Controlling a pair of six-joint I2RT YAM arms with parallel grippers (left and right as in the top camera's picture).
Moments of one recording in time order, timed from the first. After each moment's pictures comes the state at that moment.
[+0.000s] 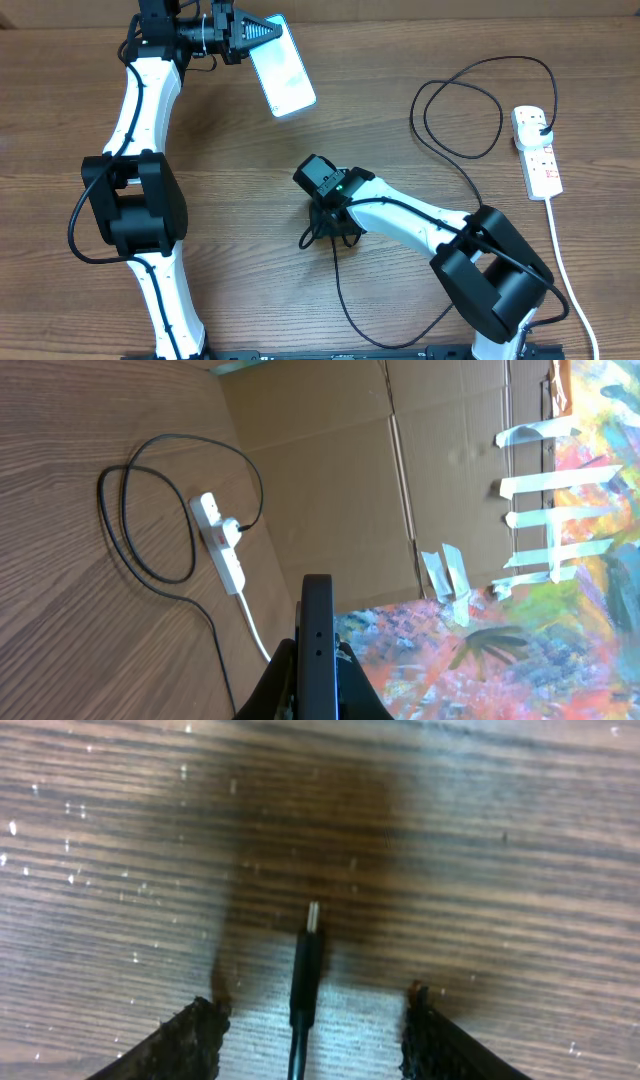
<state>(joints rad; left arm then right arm) 0.03 2.28 2.02 -0.24 1.52 -0.80 0.79 1.94 1.24 -0.74 0.01 0.68</state>
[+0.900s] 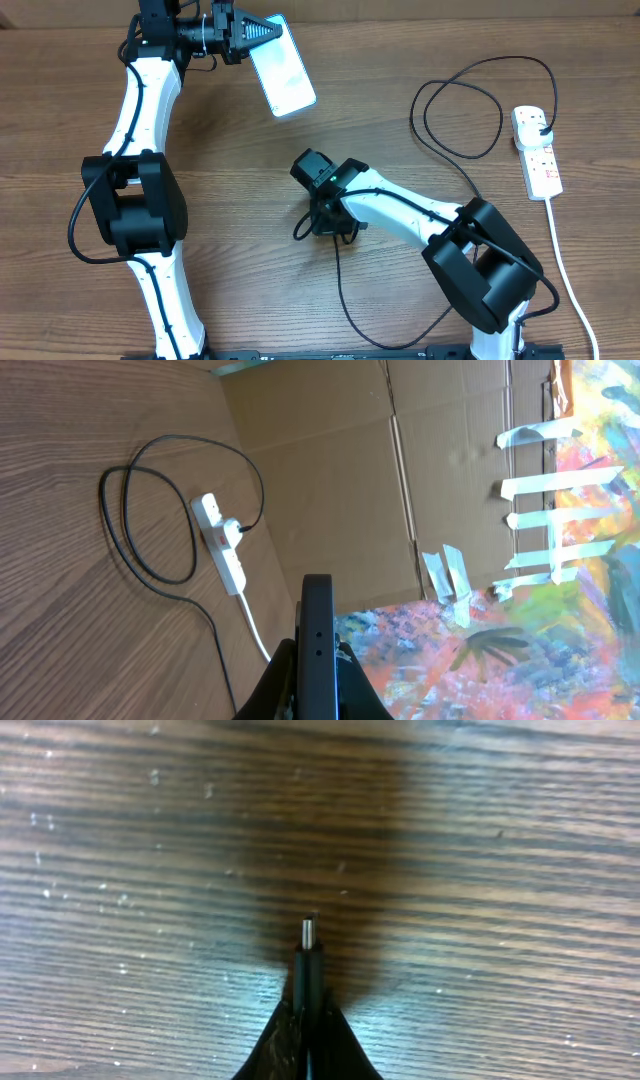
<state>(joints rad) 0.03 2.28 2.02 -0.24 1.51 -0.80 0.76 1.99 1.31 -0.83 -0.03 0.69</state>
